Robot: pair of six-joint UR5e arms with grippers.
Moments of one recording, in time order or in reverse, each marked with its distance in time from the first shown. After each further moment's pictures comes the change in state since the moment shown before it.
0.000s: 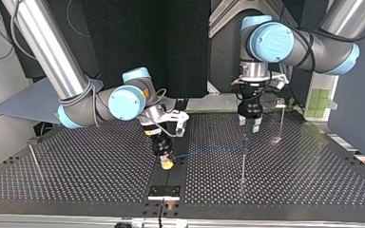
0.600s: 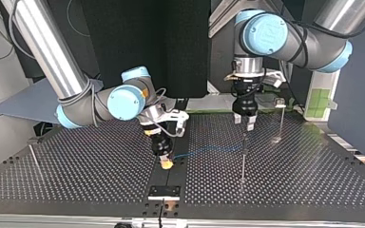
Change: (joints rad) left arm -0.052 0.007 0.000 0.027 -0.042 0.073; right arm 0.001 -0.007 -0.001 0.015 0.000 -0.003
